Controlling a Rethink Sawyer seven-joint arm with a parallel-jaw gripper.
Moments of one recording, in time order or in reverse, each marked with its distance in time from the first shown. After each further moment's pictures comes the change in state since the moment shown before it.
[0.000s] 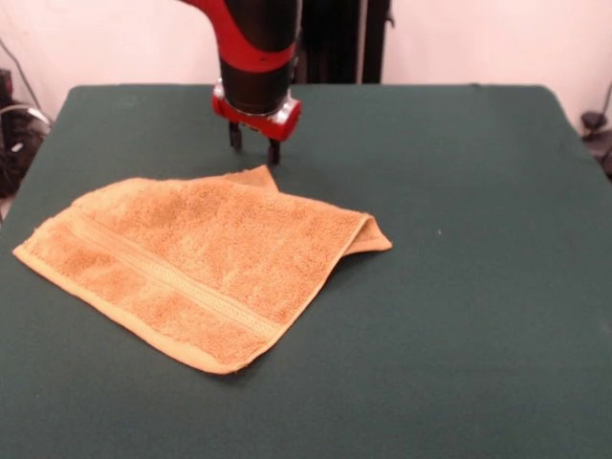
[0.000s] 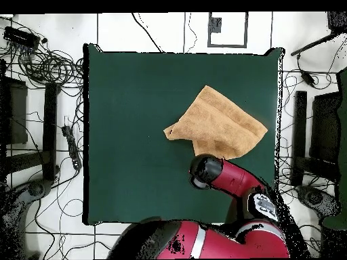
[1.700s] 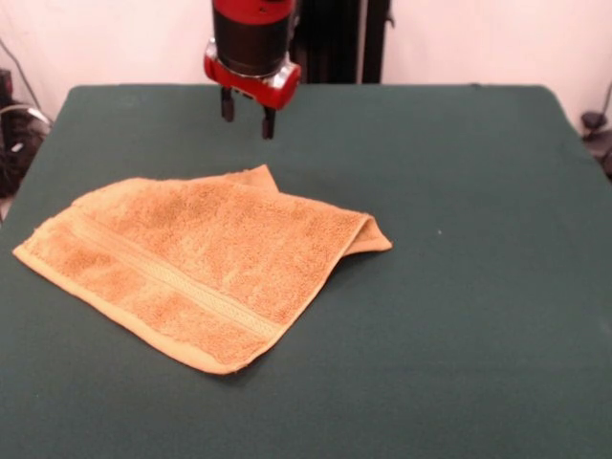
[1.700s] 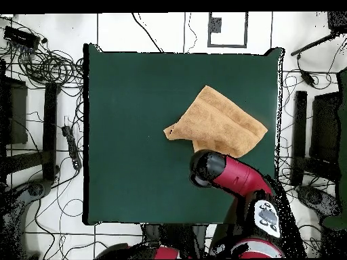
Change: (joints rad) arm 0.058 -0.109 -0.059 -0.003 0.025 0.094 0.000
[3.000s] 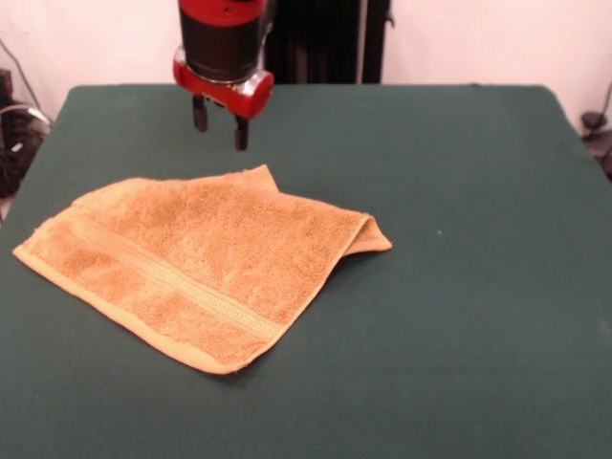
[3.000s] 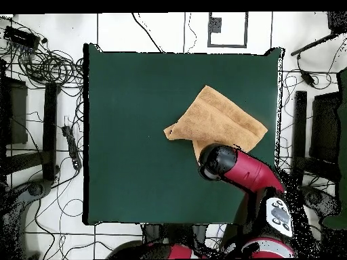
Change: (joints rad) arm -0.036 0.004 0.000 -0.065 0.001 0.000 0.000
